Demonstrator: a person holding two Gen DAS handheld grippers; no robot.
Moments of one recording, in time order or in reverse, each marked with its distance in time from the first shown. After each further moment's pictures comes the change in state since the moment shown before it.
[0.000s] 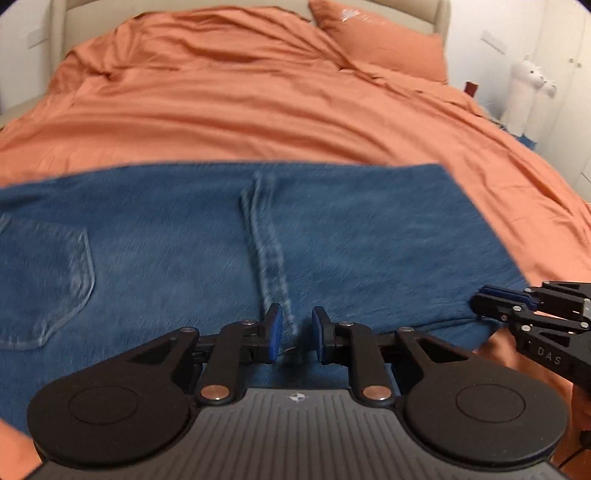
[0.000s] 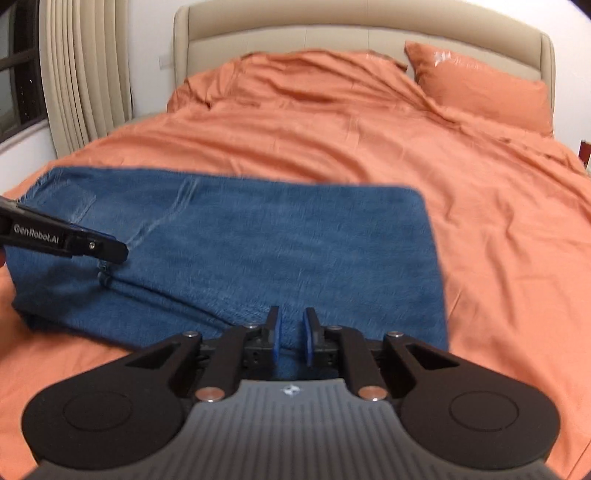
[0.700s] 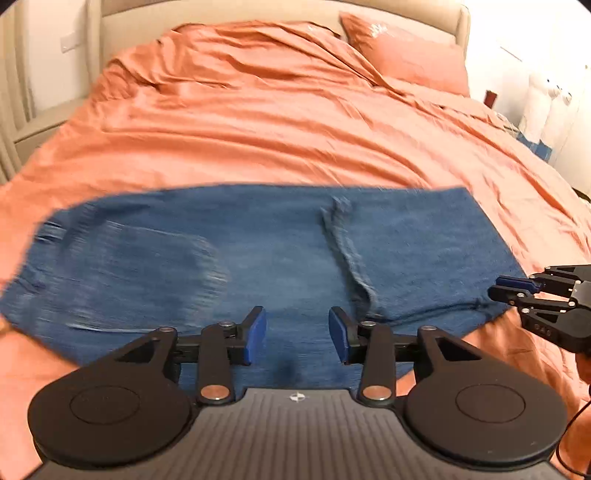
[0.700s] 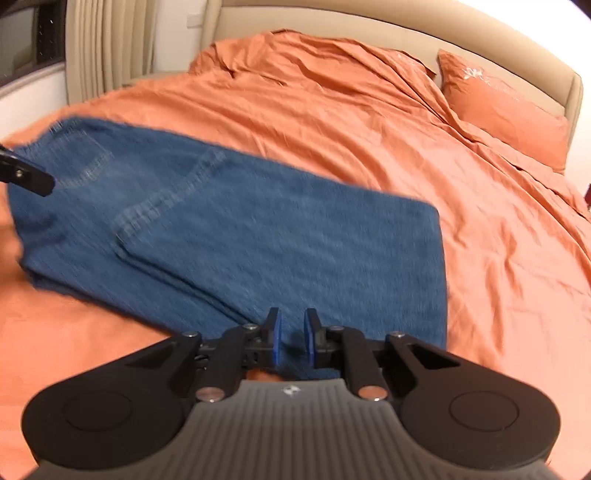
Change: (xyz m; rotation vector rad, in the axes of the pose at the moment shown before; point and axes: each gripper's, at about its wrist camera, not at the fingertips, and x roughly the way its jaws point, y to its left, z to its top) left arm -0.110 0.074 0.019 0.018 0.010 0.047; right arm -0.014 0.031 0.021 -0.166 0.063 -0.024
